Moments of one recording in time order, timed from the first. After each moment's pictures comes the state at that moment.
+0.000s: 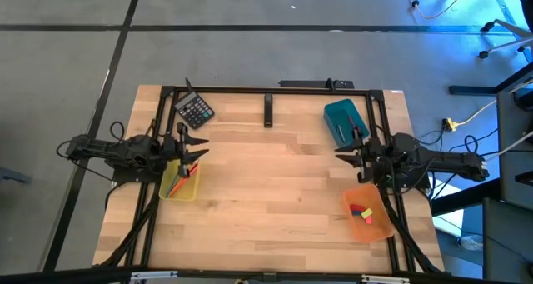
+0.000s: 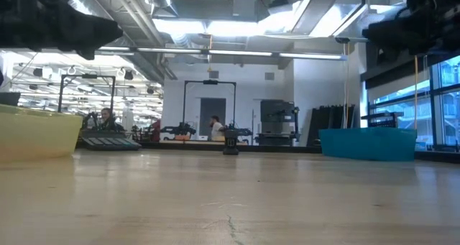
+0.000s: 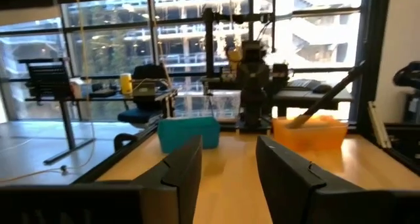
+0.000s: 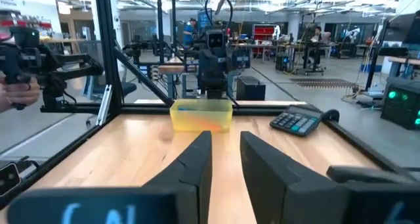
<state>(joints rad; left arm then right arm) -0.12 0.00 0.01 0.15 -0.31 0.06 -0.08 0.10 0.08 0.10 -0.13 0.01</state>
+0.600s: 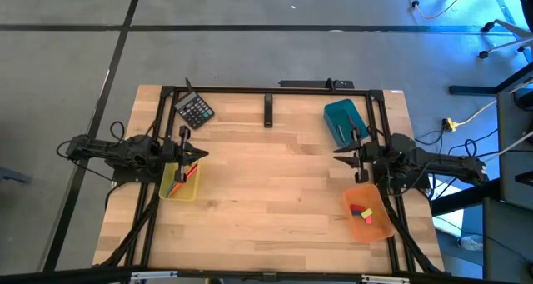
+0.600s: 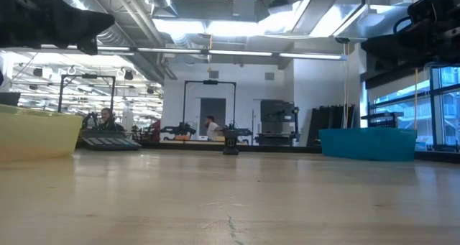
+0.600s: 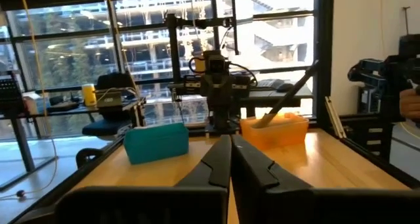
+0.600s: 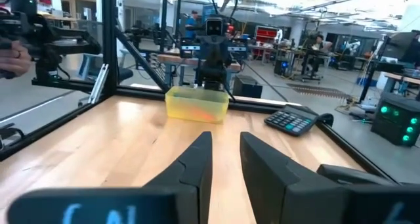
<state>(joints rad) -0.12 0.00 0.01 0.16 -0.15 0.09 -0.14 0.08 0.01 0.13 -0.19 -0.11</state>
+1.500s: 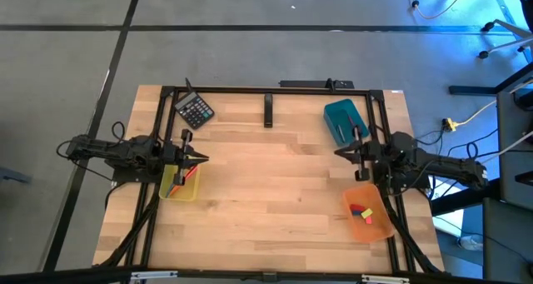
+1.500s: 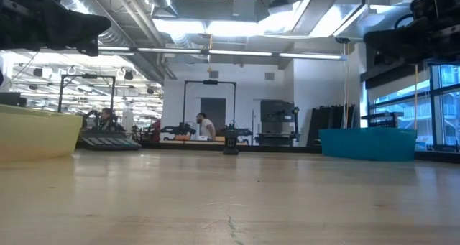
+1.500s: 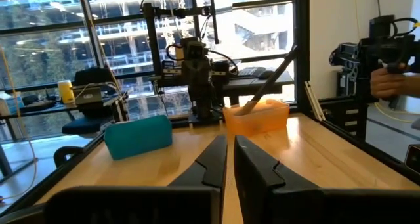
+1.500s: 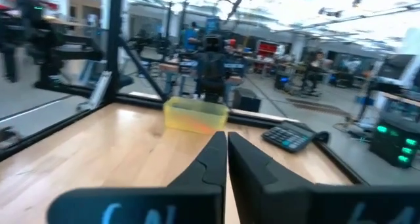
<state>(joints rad) -0.12 0.00 0.01 0.11 -0.08 0.11 -0.20 0.08 0.01 0.18 -0.27 -0.14</state>
